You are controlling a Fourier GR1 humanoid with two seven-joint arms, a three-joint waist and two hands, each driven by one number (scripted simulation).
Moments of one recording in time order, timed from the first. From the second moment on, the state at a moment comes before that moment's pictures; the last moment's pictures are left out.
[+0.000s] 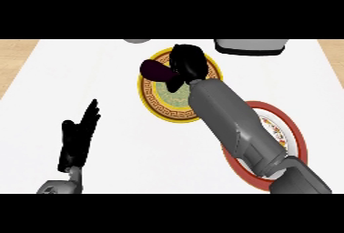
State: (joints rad) left arm -0.05 0.11 -0.05 -1.47 -0.08 0.15 0.22; right arm -1.16 0.00 0.46 -0.45 0.57 -0.38 0.29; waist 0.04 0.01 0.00
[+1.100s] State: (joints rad) left arm -0.05 0.11 -0.03 -1.46 -0.07 0.14 0.22; right arm -1.11 -0.04 0.07 -0.37 0.20 -0.13 -0.28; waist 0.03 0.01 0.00
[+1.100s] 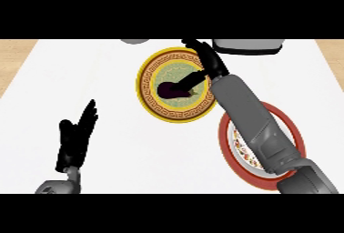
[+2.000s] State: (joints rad) left arm -0.04 0.11 -0.02 -1.47 -0.08 0.14 0.22; right arm -1.07 -0.08 -0.06 -0.24 0.13 0.03 -0.56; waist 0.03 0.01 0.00
